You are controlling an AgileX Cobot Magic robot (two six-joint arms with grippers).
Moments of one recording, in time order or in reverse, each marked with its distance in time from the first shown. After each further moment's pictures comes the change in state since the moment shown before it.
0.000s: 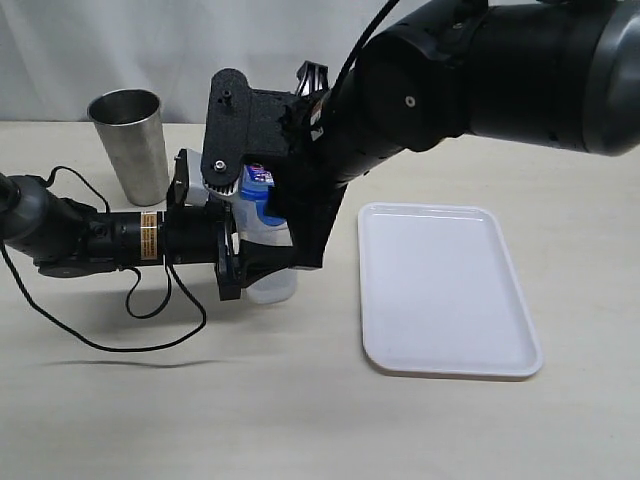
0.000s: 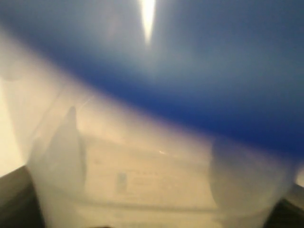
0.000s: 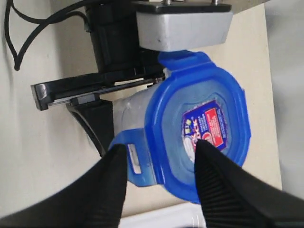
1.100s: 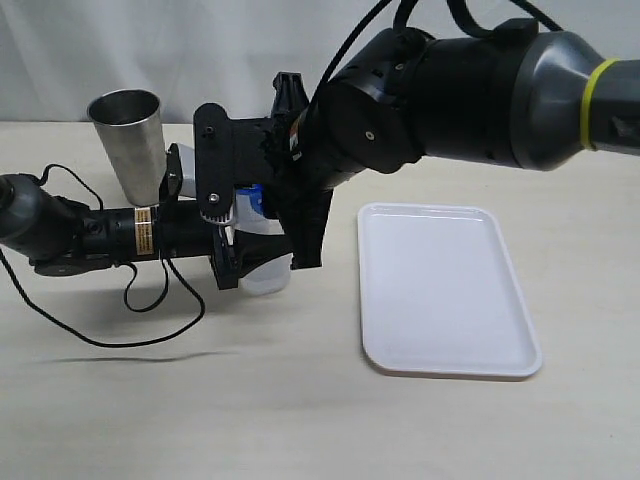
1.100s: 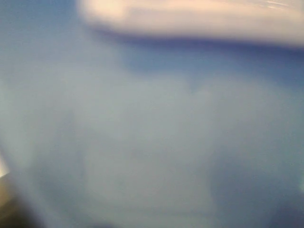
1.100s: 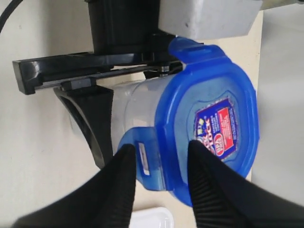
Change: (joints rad) left arm 0.010 0.000 0.000 -0.034 0.016 -0.016; right arm 0.025 0.115 -0.024 -0.152 -0.036 -0.014
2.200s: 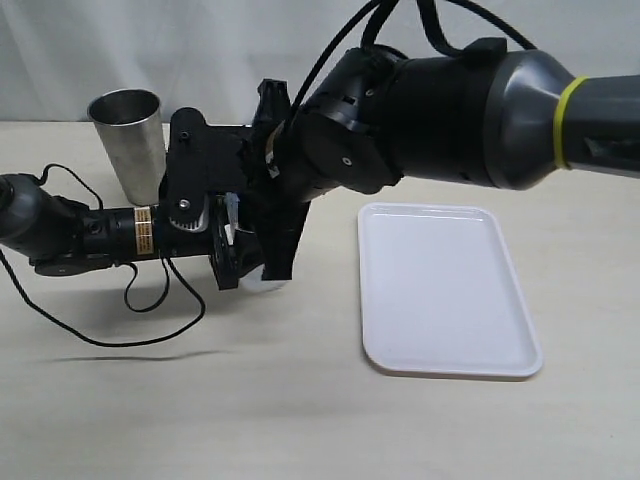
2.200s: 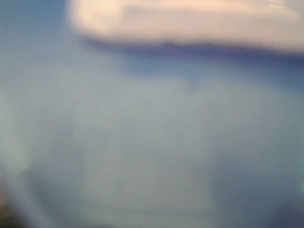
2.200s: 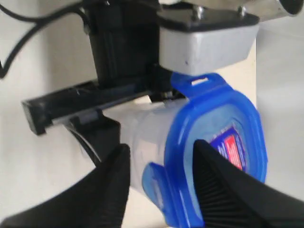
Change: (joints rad) left arm 0.000 0.000 0.000 -0.007 0.010 0.028; right arm 0.041 -0.008 -0.003 -0.058 -0.038 0.164
